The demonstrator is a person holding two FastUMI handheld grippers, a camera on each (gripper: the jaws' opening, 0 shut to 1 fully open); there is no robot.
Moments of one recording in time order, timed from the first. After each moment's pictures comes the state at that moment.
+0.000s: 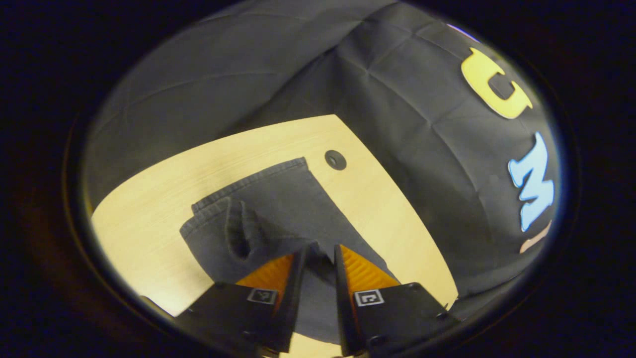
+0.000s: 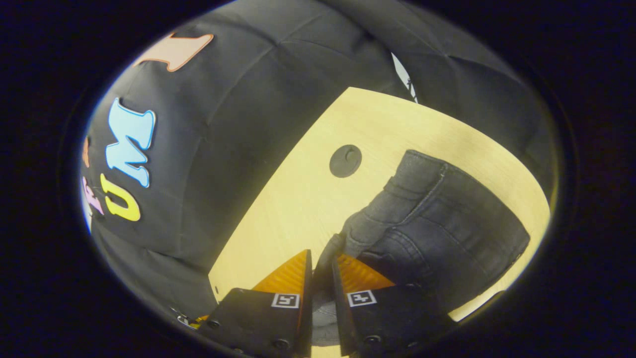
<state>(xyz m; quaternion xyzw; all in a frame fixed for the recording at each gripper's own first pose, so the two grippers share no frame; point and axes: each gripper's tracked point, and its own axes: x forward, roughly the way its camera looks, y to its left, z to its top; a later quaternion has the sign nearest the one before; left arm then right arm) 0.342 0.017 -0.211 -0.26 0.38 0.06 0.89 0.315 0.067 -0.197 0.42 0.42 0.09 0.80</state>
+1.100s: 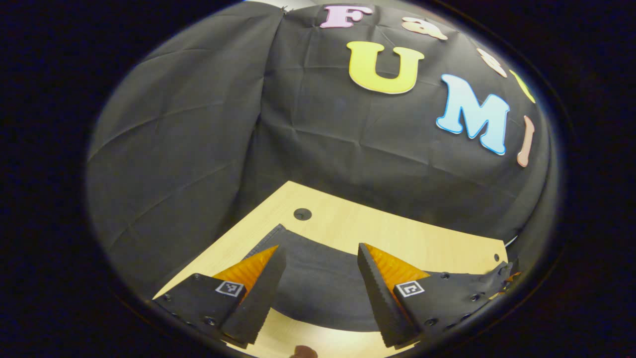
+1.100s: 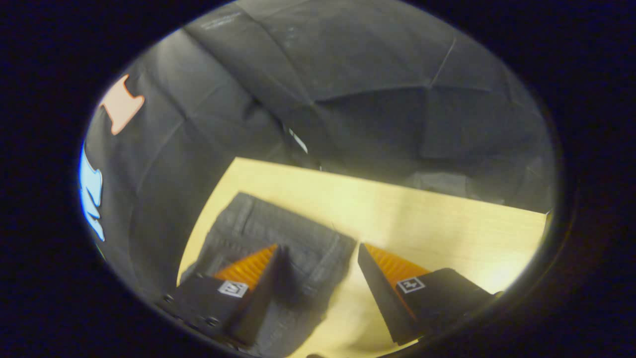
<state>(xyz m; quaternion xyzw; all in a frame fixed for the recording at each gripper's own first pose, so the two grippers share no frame) 0.266 -0.035 -0.071 -0.02 0.22 -0.05 0.97 0.239 -0.073 -0.260 0.41 0.34 -0.23 0.81</state>
